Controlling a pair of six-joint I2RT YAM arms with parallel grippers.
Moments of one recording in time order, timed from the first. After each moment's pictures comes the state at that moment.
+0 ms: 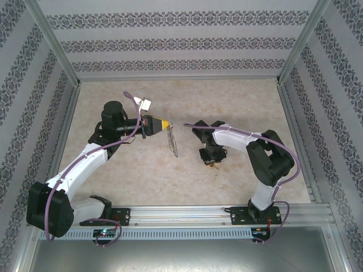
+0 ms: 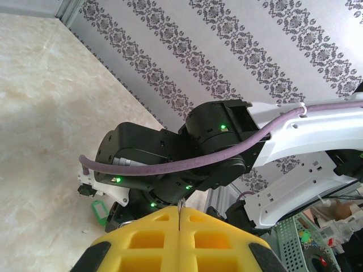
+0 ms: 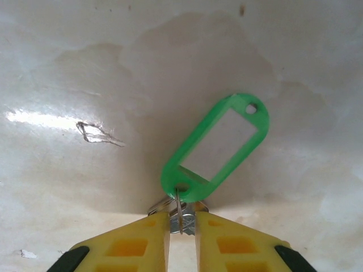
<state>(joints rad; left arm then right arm) -0.31 1.20 0.85 0.15 0.97 -0.55 0.61 1.78 1.09 -0.96 0.01 0.45</state>
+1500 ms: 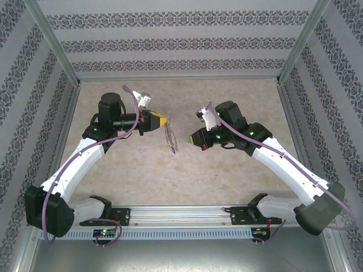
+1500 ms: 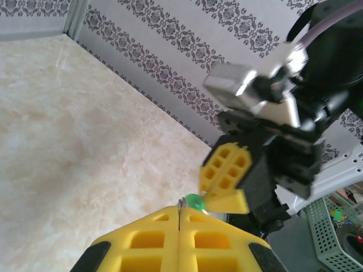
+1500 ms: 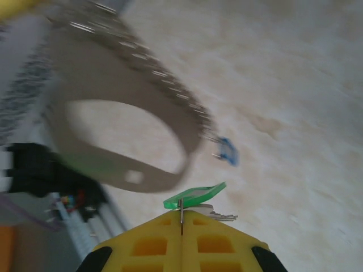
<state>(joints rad) -0.29 1.20 1.02 -0.13 0.97 -0.28 0.62 1.21 1.18 -0.70 -0.51 0.29</state>
